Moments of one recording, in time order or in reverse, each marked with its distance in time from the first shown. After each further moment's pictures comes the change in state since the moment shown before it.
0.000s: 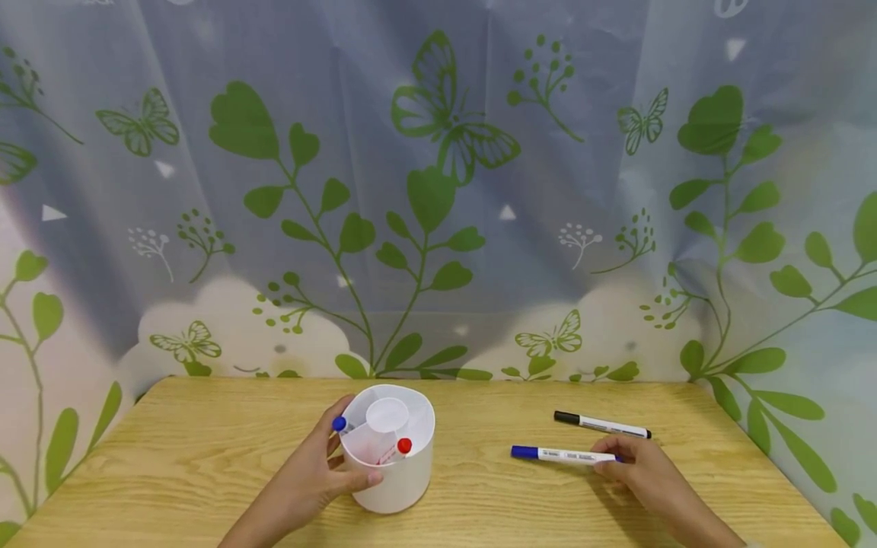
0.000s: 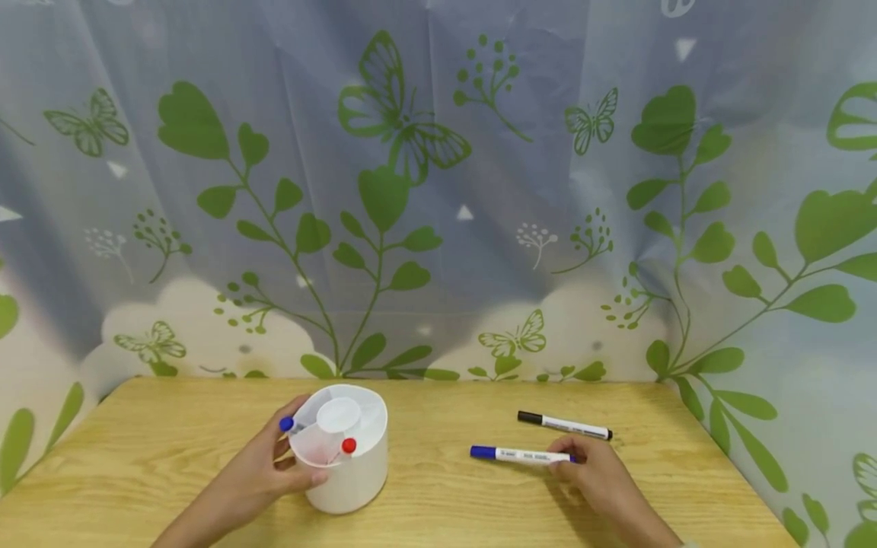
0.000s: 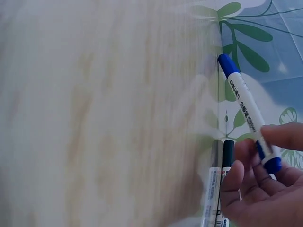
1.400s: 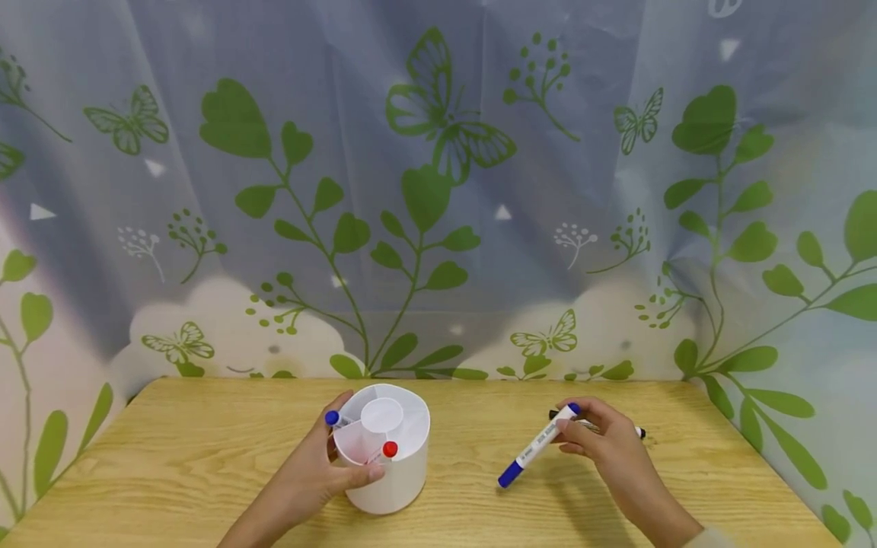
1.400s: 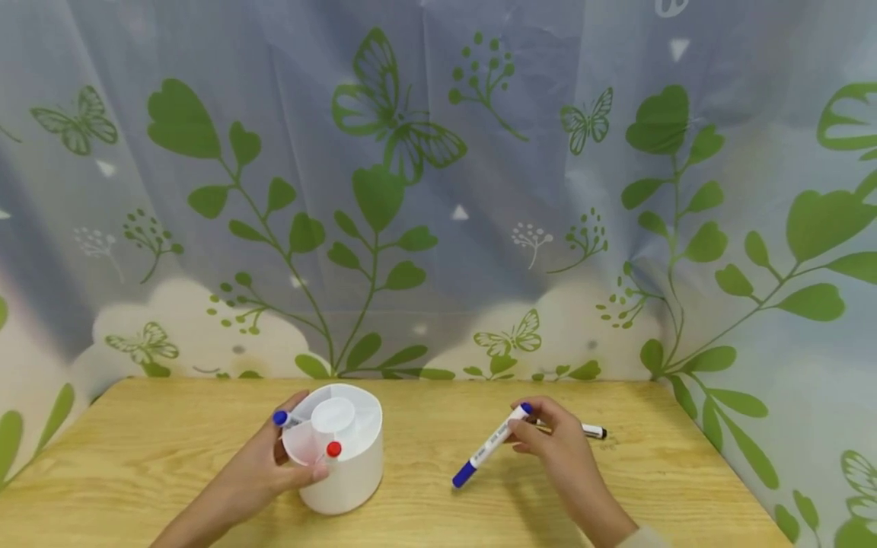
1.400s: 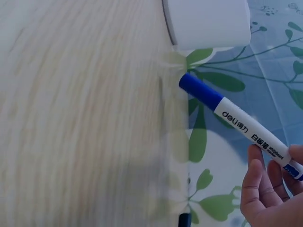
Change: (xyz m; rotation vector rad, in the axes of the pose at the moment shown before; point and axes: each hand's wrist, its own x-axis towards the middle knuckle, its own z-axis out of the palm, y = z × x) left_hand 0.007 -0.002 0.004 0.014 0.023 -0.030; right_hand -0.009 -0.058 0.030 0.389 0.072 -0.100
